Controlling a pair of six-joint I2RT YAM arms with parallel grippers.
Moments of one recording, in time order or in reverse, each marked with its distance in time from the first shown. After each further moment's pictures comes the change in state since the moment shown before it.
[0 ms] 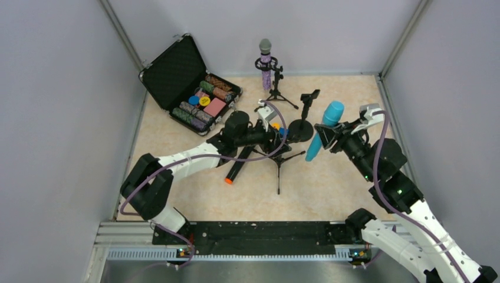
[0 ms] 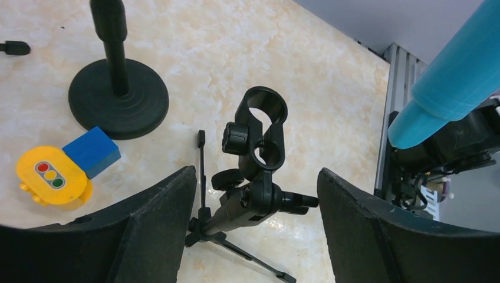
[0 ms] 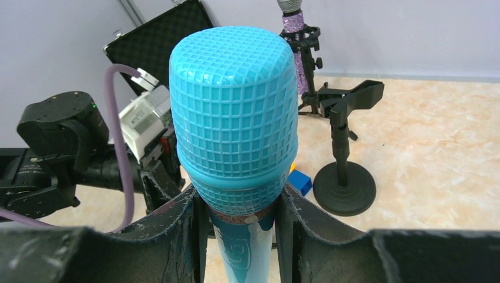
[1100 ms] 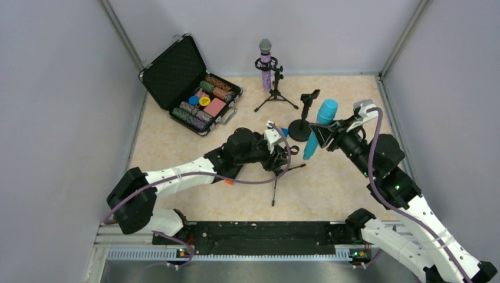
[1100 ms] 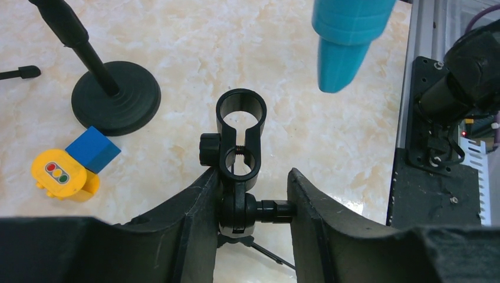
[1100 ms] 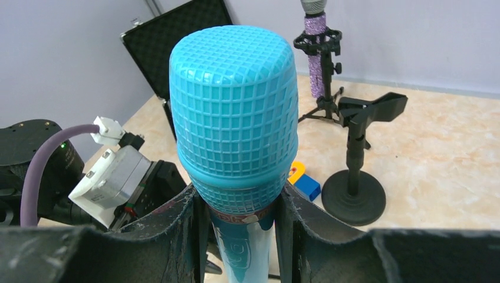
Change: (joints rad) left arm -0.172 -0.126 -0.089 -0.092 -0.169 0.240; right arm 0.000 0.040 0.027 0.014 -0.064 -0.039
